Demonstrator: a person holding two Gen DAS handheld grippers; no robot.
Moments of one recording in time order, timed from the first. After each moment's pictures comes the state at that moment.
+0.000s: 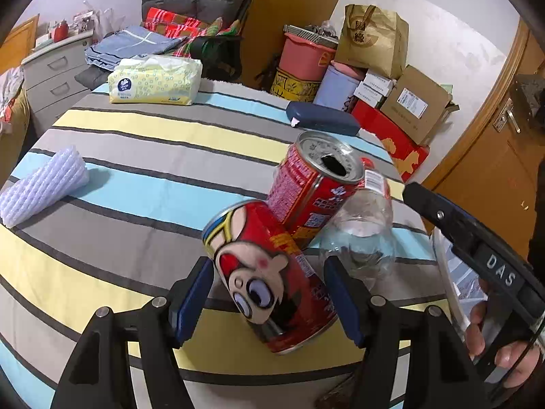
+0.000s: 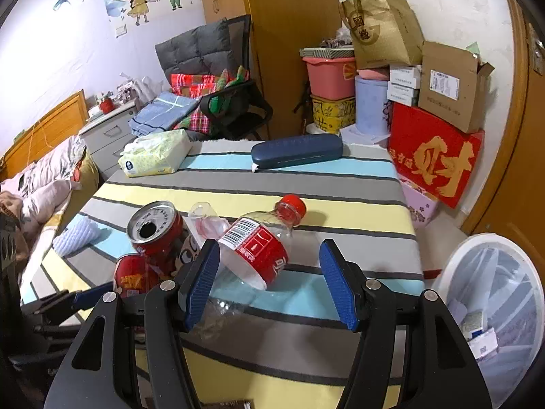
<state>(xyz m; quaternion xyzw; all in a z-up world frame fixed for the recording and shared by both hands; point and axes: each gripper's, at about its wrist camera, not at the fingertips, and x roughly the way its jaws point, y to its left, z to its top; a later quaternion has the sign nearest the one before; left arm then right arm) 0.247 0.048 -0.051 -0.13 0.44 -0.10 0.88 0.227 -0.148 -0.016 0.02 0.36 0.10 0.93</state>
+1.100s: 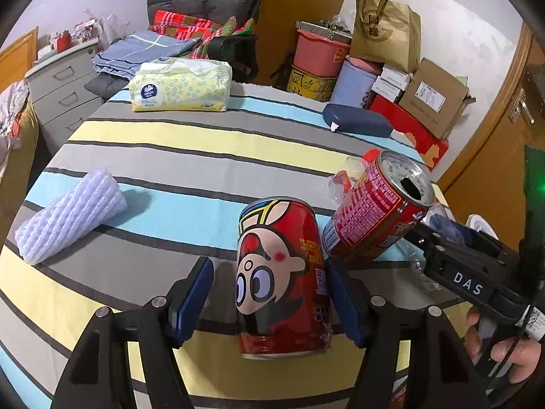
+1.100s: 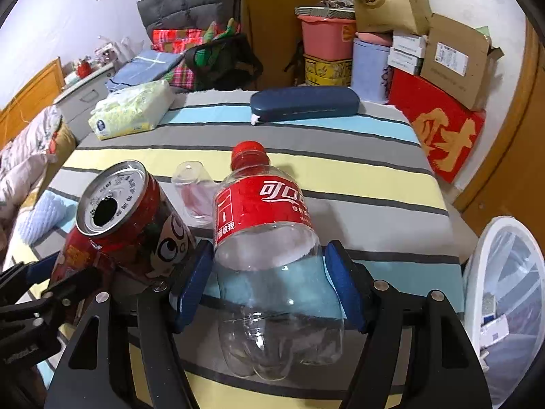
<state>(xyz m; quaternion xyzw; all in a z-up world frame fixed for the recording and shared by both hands) 0.272 0.086 -0.056 -0.09 0.45 -0.08 0.89 0.251 -0.130 -0.042 -0.02 0.43 0.07 0.90</state>
